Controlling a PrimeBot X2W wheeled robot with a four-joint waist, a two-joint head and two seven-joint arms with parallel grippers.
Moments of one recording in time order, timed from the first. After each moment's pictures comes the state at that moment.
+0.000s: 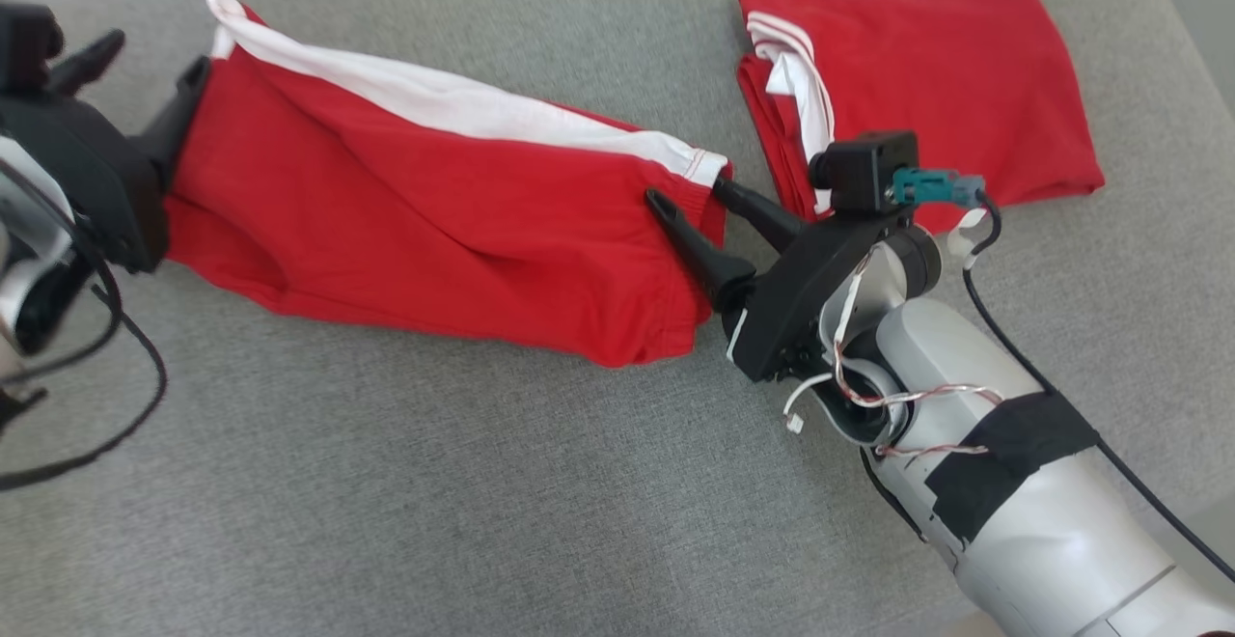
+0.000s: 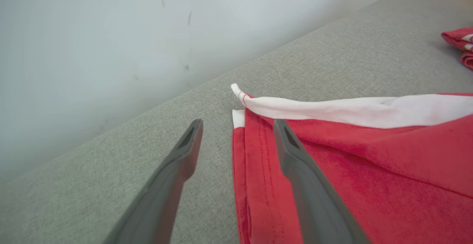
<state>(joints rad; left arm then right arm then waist) -1.14 0.59 -0.98 0.74 -0.78 -0.13 0.03 -0.77 -0.08 0.54 0.55 0.79 0.12 0.09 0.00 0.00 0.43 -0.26</state>
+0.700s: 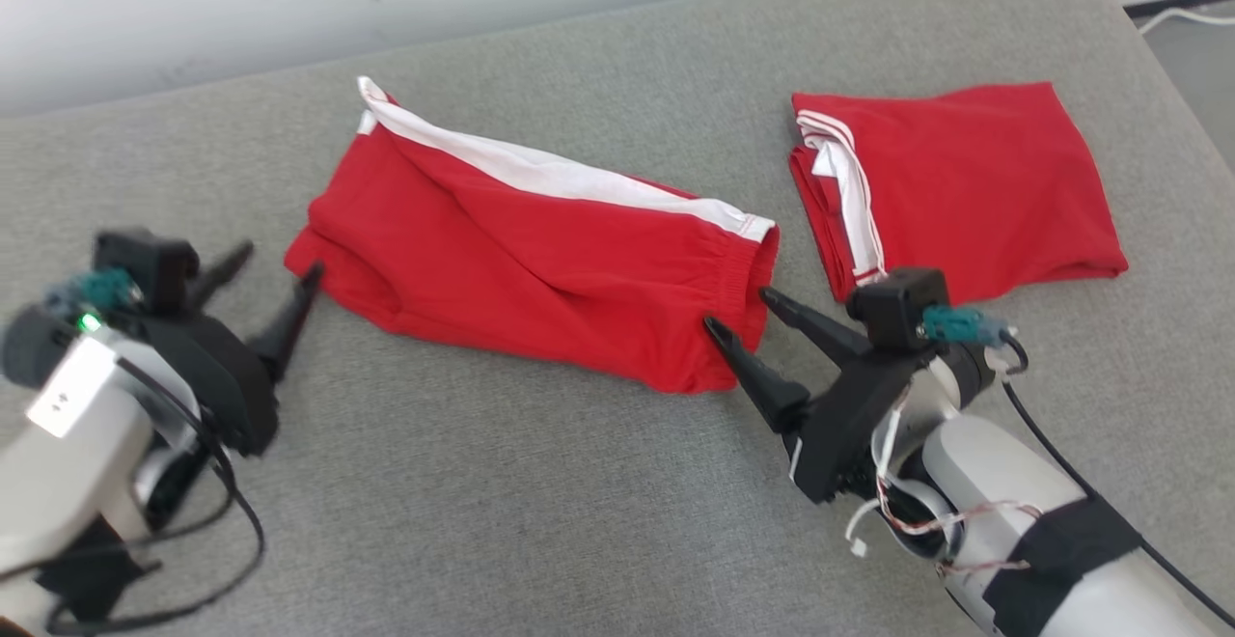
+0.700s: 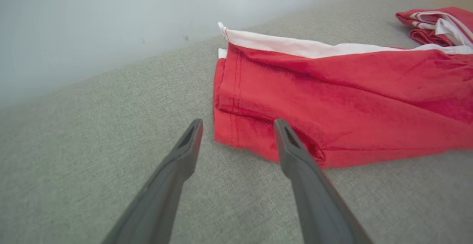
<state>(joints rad) -0.90 0.53 -1.05 0.74 -0.86 -0.13 -0.13 -0.60 -0.22 0.64 0.47 0.72 0.12 0.00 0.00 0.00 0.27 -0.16</state>
